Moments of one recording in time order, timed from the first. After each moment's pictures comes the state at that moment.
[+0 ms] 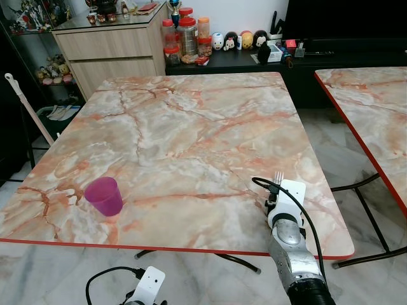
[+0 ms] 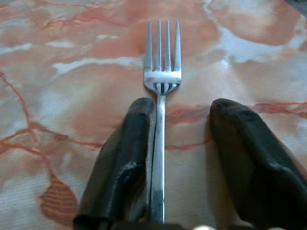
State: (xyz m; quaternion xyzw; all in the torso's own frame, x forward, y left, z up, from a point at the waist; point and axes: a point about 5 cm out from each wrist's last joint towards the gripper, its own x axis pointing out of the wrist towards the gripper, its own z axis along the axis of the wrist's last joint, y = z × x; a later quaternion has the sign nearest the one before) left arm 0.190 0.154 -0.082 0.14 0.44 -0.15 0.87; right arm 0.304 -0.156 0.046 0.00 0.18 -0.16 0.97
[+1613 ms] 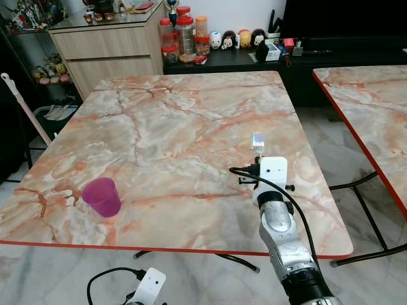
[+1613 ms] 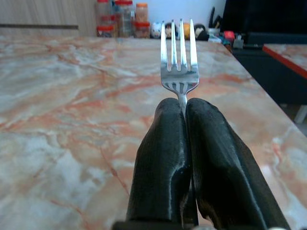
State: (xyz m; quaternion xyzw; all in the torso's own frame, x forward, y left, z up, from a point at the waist) left arm 0.189 0.153 -0.083 0.15 0.45 -0.15 0.87; right arm 0.326 -0.114 0.105 -0.06 -0.01 -0.01 1.00
